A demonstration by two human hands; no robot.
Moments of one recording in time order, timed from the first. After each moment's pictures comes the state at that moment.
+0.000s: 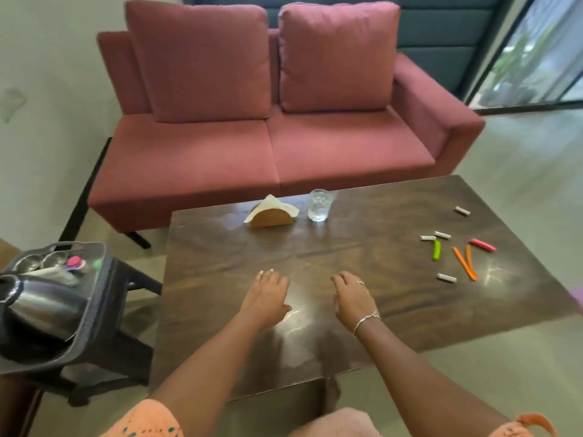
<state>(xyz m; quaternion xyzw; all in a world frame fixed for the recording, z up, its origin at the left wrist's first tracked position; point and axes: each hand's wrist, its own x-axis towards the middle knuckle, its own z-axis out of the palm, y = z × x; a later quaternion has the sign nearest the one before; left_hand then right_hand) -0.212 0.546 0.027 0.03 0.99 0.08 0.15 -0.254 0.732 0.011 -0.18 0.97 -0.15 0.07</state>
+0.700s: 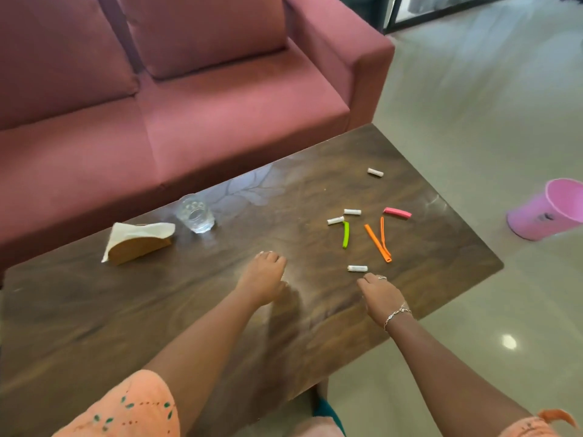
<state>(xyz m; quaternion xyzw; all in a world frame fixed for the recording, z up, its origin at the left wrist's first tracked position) -0.450 0.796 -0.031 0.18 0.96 0.04 0.21 -0.410 1.044 -0.070 -0.07 0.98 -0.04 0.19</state>
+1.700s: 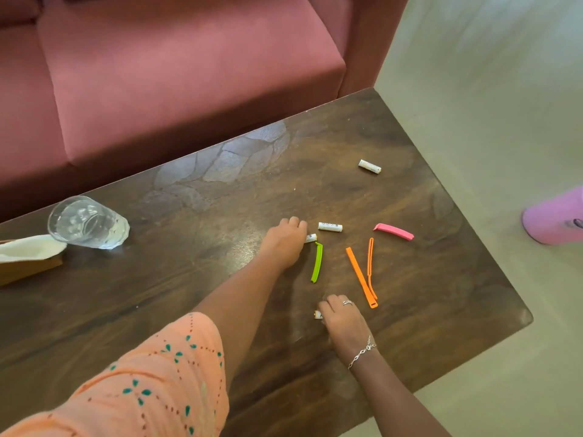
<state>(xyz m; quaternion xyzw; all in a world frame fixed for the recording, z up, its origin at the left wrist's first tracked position) -0.637 0.934 -0.174 0.15 0.96 0.04 0.23 -0.496 1.078 -0.211 -0.20 0.97 -0.09 0.01</state>
